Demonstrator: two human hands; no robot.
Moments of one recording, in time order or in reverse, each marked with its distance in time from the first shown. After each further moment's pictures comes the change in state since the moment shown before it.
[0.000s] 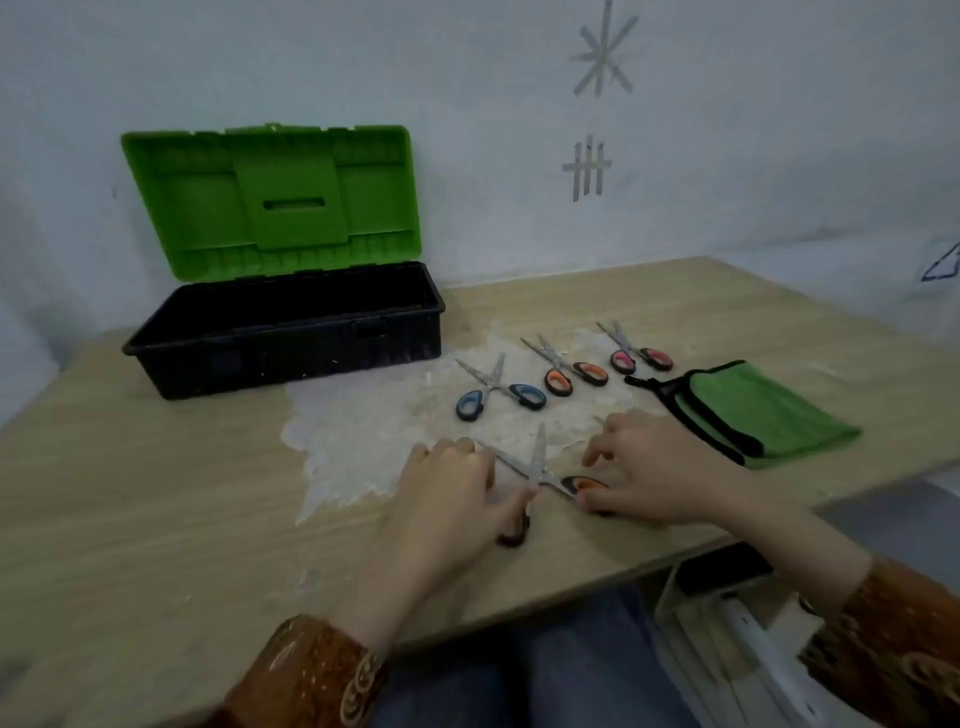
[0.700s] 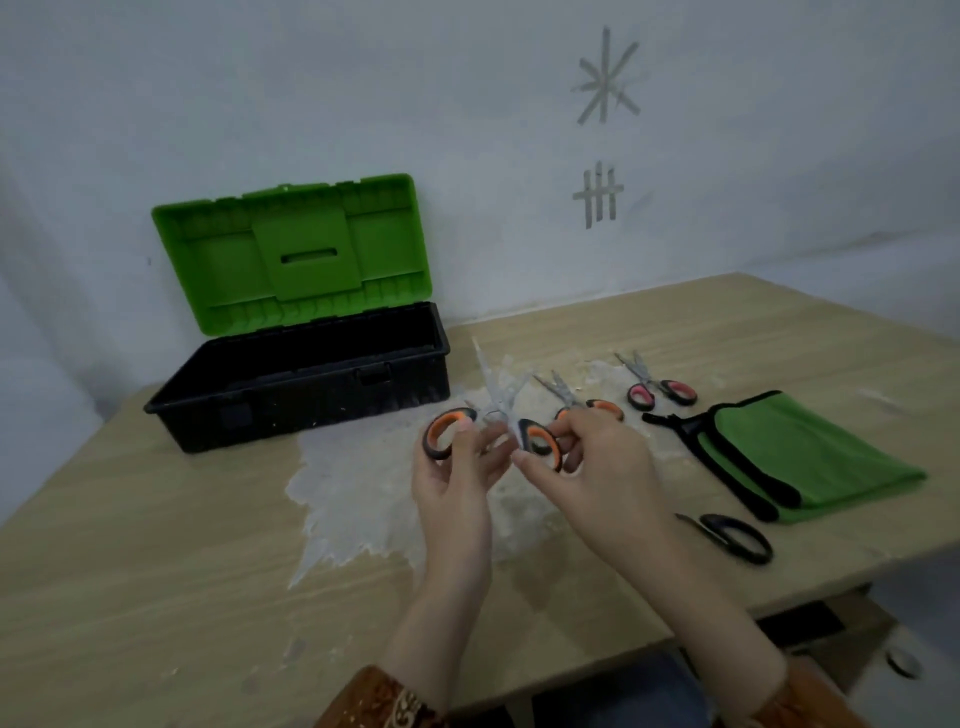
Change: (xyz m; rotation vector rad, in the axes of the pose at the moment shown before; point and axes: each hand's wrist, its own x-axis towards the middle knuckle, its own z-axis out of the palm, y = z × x) left_hand 0.037 0.045 0.001 -1.726 0.599 -0.383; right_hand 0.033 -0.035 0.008 0.612 0.739 0.014
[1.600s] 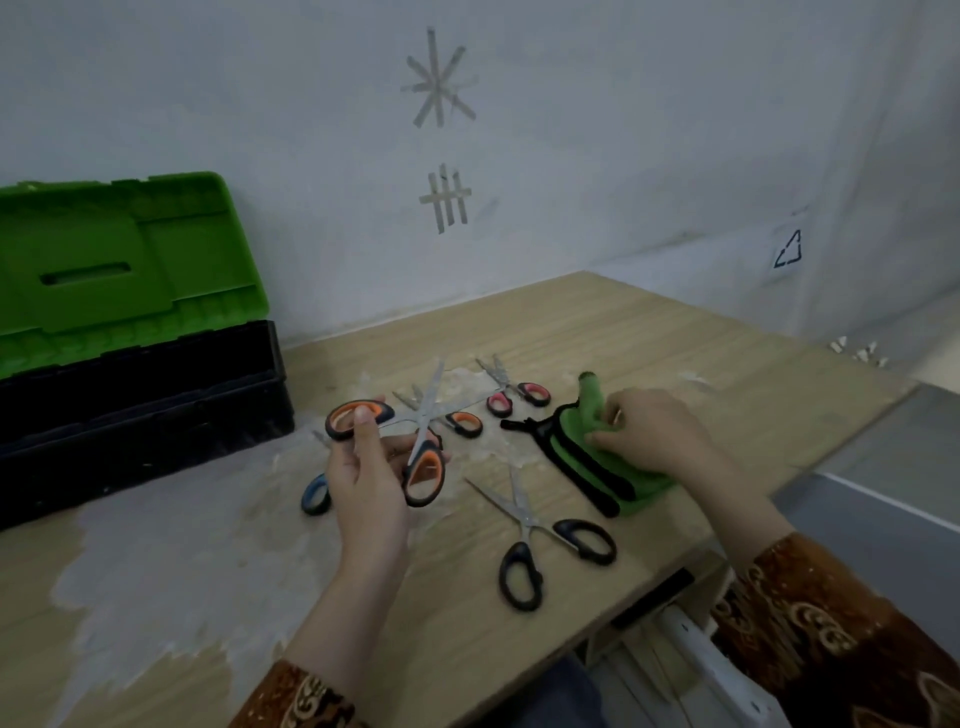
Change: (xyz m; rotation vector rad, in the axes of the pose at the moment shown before) left_hand 0.029 -0.045 0.060 0.142 -0.138 0.055; right_hand 0.040 0.152 -0.113 -0.547 -0.300 0.509
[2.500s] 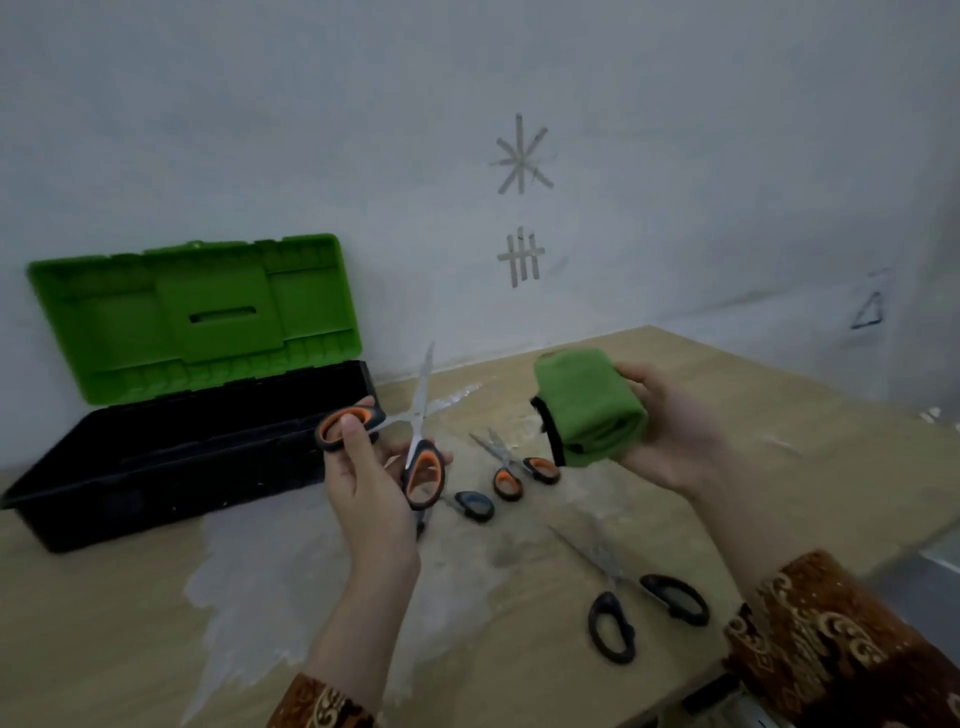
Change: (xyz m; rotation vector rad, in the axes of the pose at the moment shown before) left_hand 0.026 0.053 -0.044 -0.166 0.155 0.158; right_hand -0.012 -0.099 -0.040 1.917 -0.581 0.051
